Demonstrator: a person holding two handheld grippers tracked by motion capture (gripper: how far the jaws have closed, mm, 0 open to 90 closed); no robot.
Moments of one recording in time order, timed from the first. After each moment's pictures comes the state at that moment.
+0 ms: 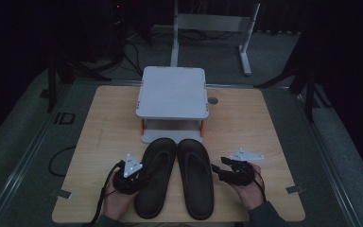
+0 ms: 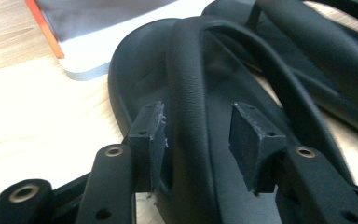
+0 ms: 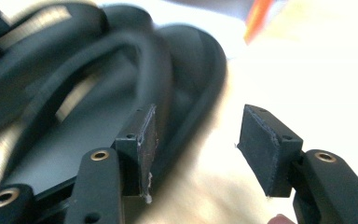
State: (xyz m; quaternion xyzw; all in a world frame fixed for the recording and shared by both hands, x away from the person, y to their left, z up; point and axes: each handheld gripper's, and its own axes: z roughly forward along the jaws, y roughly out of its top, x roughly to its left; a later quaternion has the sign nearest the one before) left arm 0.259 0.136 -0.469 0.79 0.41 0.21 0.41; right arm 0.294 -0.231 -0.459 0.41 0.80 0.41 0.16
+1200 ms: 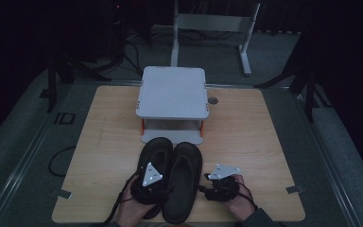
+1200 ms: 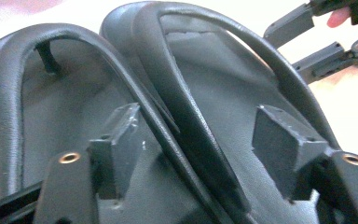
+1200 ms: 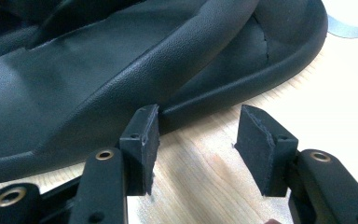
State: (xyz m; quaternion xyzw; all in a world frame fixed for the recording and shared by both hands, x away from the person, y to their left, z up) left arm 0.240 0.082 -0.470 0.82 0.36 0.16 0.41; right arm 0.265 -0.186 -0.479 0.29 0.87 0.36 0.13
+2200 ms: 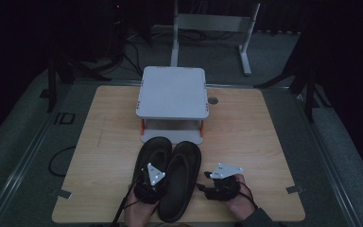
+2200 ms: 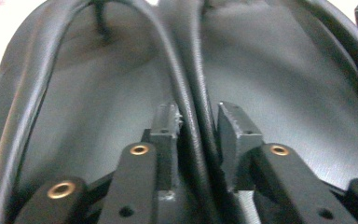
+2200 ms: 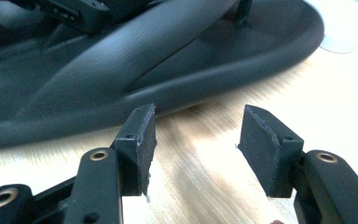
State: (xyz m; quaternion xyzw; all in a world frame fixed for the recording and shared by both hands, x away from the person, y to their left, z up) left arm 0.240 0.074 -0.477 0.79 0.46 0.21 0.35; right arm 0.266 -0.189 -0.475 0.29 0.86 0.39 0.13
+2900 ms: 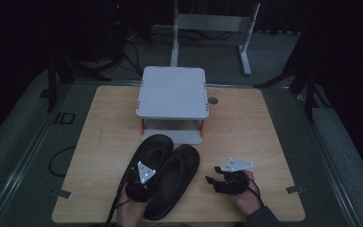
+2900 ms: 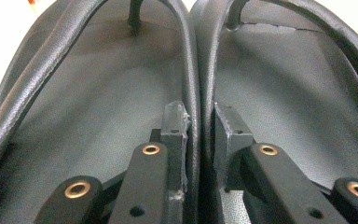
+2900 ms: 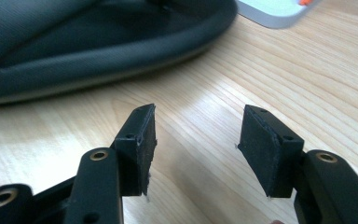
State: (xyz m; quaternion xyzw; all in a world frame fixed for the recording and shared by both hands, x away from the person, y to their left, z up) left arm 0.241 0.094 -0.475 0.77 0.47 0.21 0.36; right arm 0.284 -0.219 -0.484 0.35 0.84 0.39 0.14
